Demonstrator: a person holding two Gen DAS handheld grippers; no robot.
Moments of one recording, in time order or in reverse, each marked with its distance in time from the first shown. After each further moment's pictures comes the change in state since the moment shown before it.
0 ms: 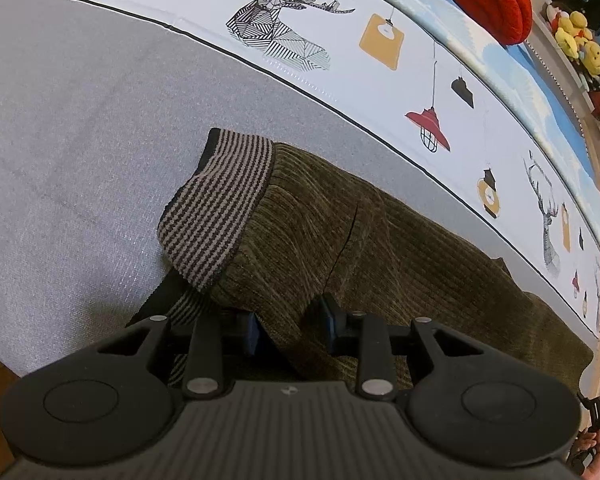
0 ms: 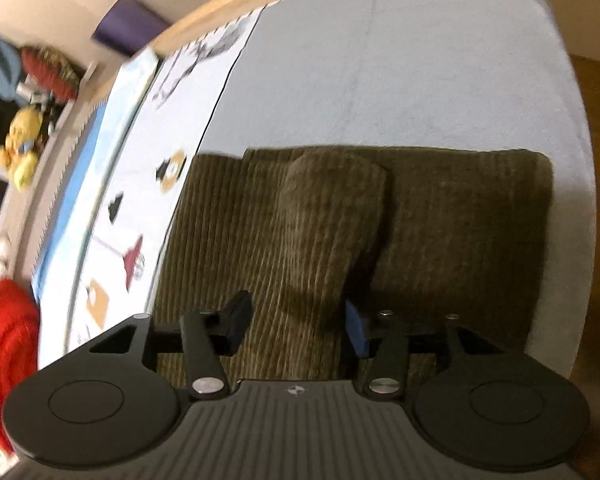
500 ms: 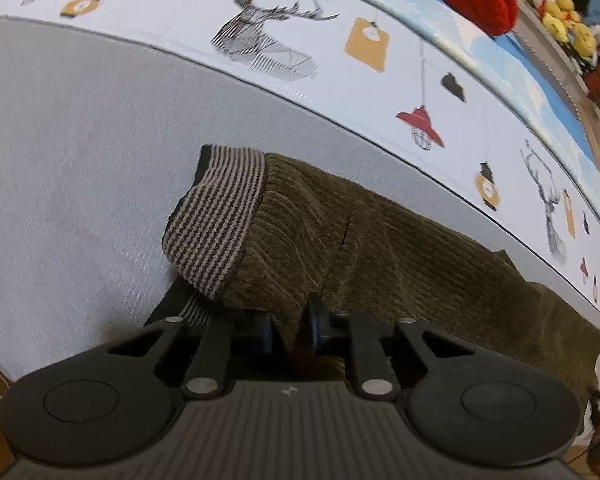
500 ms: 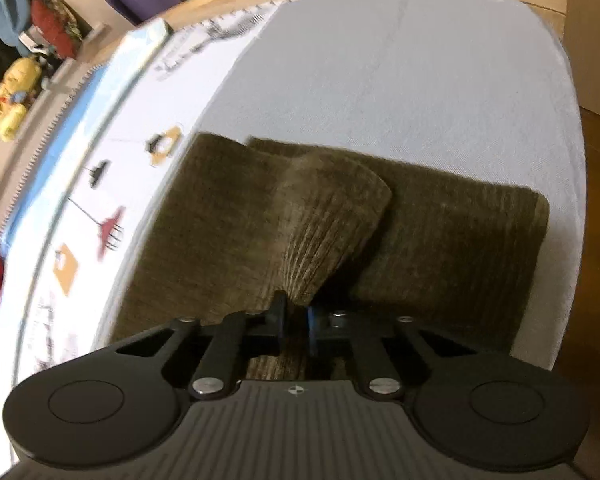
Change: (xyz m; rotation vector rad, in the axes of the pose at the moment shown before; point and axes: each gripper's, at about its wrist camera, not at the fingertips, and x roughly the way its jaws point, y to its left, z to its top) left arm -0.006 -0.012 -0.001 0.075 -0.042 0.023; right arm -0.004 0.018 -0.003 -0.141 -0.012 -0.071
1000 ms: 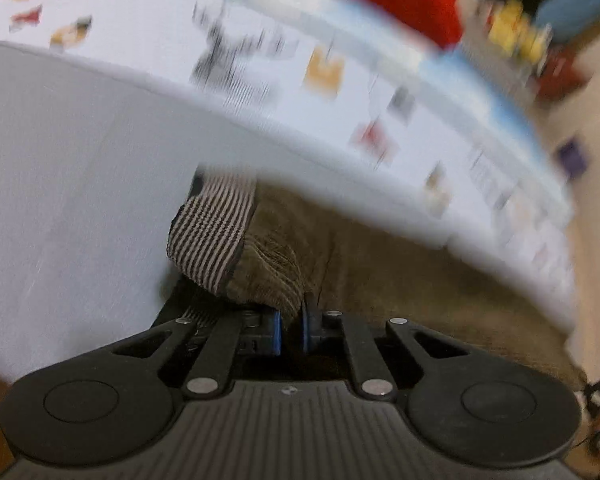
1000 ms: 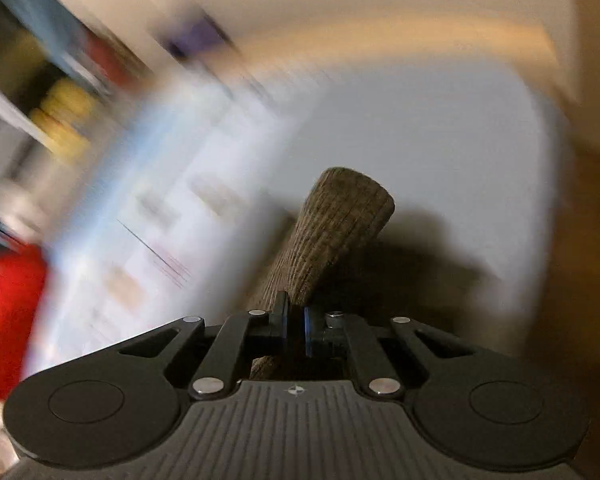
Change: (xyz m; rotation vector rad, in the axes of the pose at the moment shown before) left arm -0.031 0.020 -0.029 0.087 -0.033 -0.076; right arm -0.063 -0.046 0.017 -0.022 0.026 0.026
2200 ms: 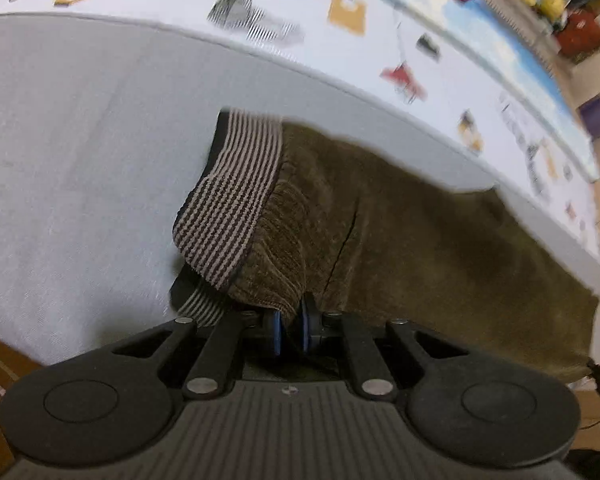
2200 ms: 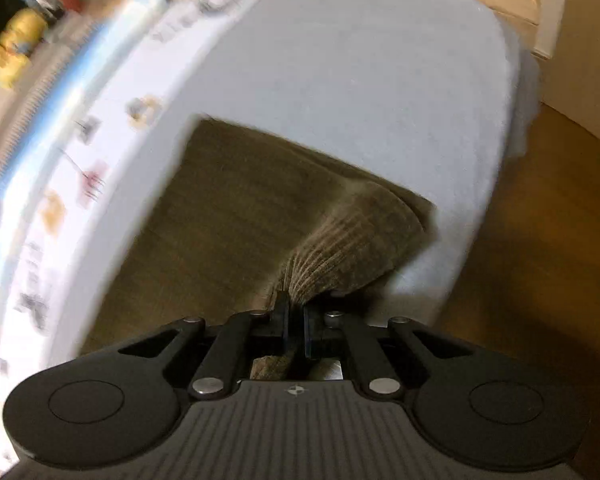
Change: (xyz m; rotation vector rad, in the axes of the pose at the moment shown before) left arm 0.008 0.009 -0.006 0.018 0.130 0.046; right arm 0.040 -0.010 0.024 -0.076 0.147 -0.134
